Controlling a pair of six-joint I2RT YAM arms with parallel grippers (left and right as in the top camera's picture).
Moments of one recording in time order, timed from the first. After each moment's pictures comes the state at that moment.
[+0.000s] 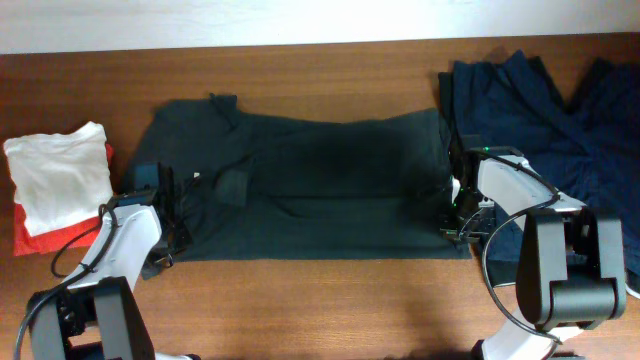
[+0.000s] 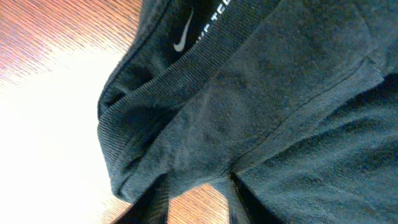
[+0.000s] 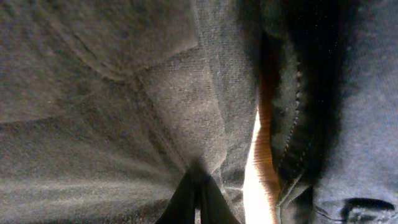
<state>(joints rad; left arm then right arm) 0.13 1.61 0.88 -0.80 -0.32 -0.39 0.01 1.85 1.08 -1.01 0.06 0.18</state>
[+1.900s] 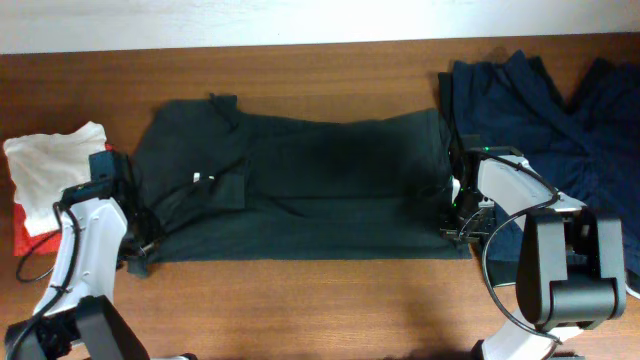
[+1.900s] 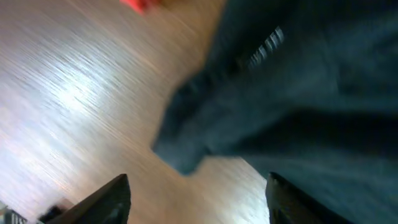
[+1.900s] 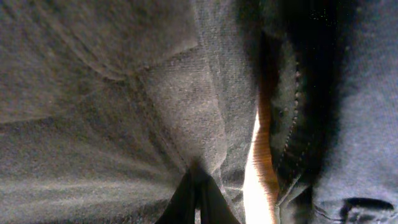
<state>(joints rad) 0.27 1.56 1.04 -1.01 -0.25 -0.35 0.01 1.85 1.08 -1.01 0.06 0.18</state>
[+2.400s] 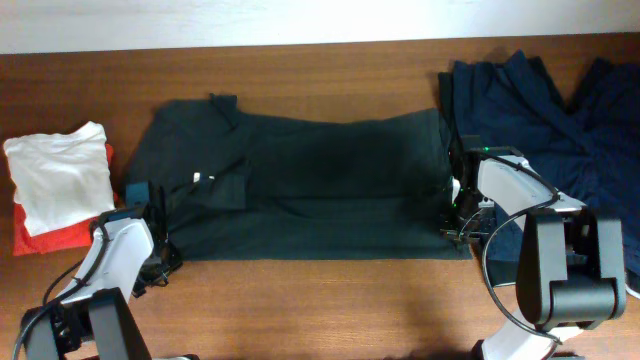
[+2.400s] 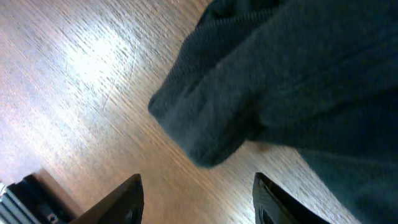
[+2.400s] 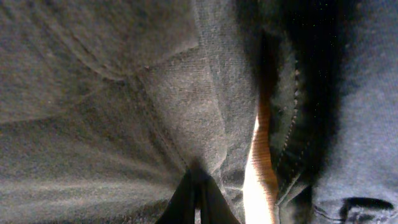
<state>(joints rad) 0.20 1.56 0.80 -0.87 -0.38 -0.56 0.01 1.85 1.08 -1.01 0.06 0.18</state>
